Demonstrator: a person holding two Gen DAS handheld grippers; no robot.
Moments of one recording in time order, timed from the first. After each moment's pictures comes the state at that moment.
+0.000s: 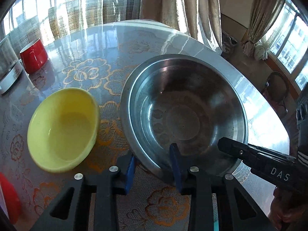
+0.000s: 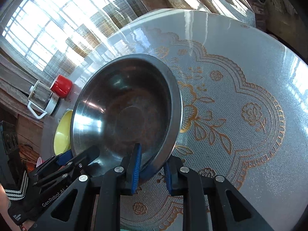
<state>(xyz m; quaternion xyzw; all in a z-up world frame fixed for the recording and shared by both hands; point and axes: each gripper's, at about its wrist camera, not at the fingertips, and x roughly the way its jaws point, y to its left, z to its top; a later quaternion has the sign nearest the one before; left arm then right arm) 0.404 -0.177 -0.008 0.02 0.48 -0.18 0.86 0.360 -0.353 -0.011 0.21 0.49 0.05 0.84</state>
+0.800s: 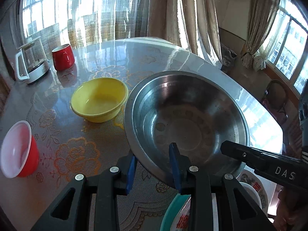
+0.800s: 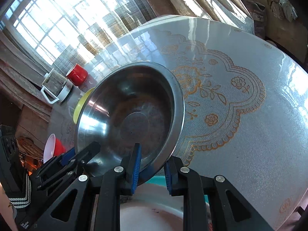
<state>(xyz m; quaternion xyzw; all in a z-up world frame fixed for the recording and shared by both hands) 0.300 -0.124 0.023 0.00 0.42 -0.16 0.89 0.265 -0.312 0.023 0.20 0.47 0.06 0.86</state>
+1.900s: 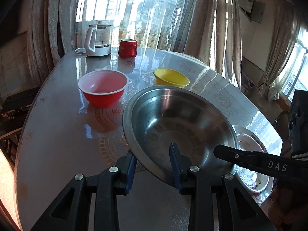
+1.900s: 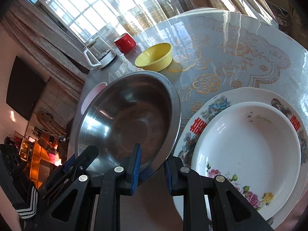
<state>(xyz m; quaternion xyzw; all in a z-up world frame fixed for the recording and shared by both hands) 0.150 0.017 0.013 -0.09 0.38 -0.06 0.92 0.182 -0.181 0.014 0.18 0.48 0.15 0.85</state>
